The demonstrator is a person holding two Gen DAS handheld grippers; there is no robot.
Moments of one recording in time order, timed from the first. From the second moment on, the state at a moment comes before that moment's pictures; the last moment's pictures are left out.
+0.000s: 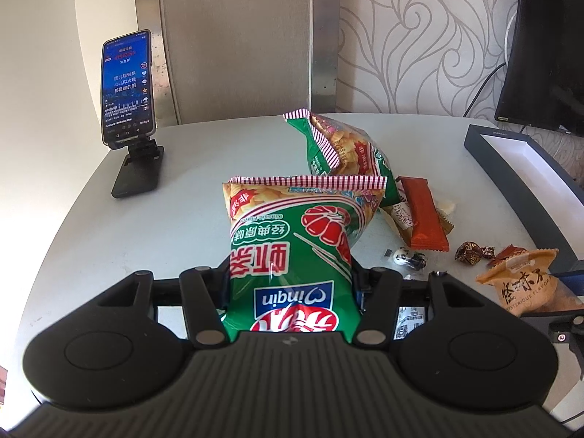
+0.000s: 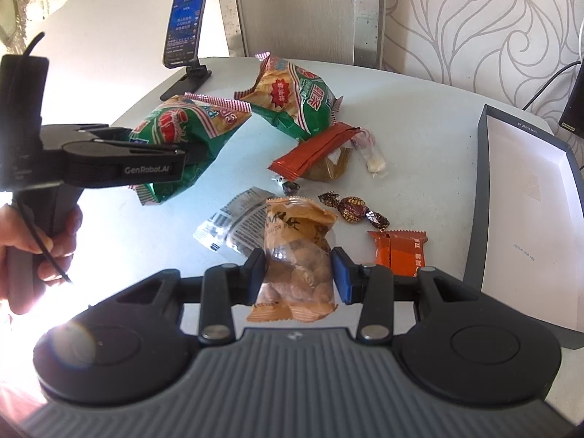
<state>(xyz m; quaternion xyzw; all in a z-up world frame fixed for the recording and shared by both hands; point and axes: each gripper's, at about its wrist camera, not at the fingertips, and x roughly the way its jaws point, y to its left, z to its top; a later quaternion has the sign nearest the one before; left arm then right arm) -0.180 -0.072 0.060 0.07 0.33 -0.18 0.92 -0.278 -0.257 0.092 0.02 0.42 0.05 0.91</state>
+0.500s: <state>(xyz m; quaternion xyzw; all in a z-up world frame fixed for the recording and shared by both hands) -0.183 -0.078 0.091 0.07 0.30 -0.22 0.93 -0.290 -0.239 0.113 0.03 0.41 0.04 0.91</state>
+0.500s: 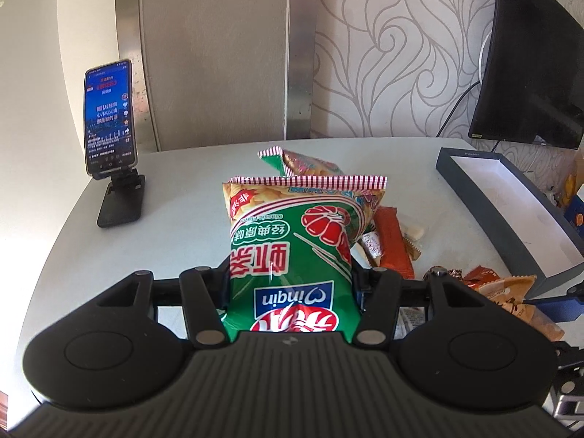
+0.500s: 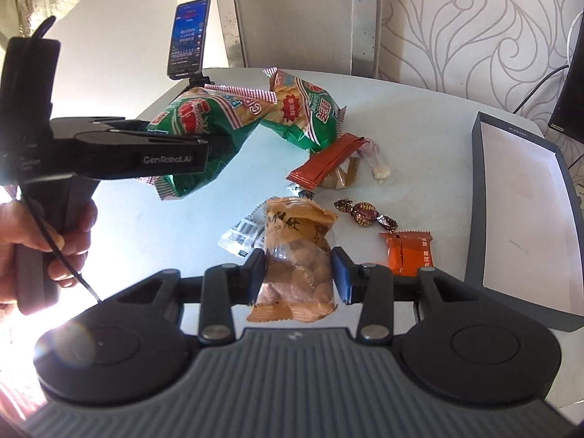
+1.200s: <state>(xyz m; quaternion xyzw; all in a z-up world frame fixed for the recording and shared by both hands) -0.206 -0.318 0.118 0.12 0.26 -0.35 0.89 -0.319 -0.389 0.126 0.05 0.36 -0.05 0.93</state>
